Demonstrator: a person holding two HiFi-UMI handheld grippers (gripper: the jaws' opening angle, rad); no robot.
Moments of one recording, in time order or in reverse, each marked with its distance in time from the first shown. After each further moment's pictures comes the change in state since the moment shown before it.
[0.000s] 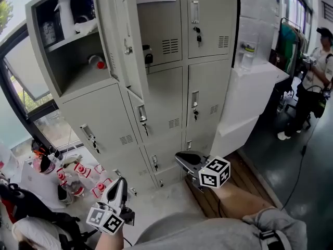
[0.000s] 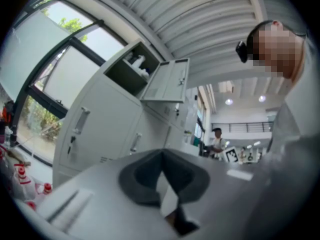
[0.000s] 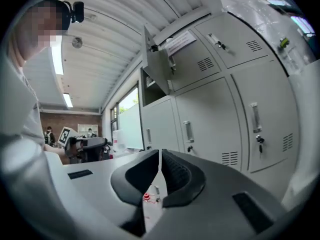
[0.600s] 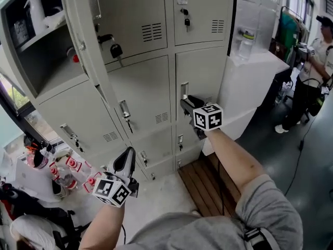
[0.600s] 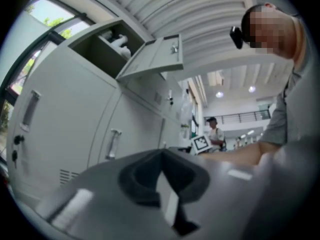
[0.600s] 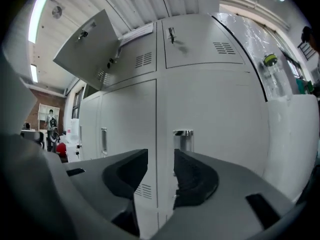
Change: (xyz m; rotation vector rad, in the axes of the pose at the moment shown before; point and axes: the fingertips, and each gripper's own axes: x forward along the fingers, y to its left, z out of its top) left arm 0.165 -0.024 -0.026 0.121 0.011 -0.090; right arm 0.024 -0.276 0.069 -0.101 0.018 -0.415
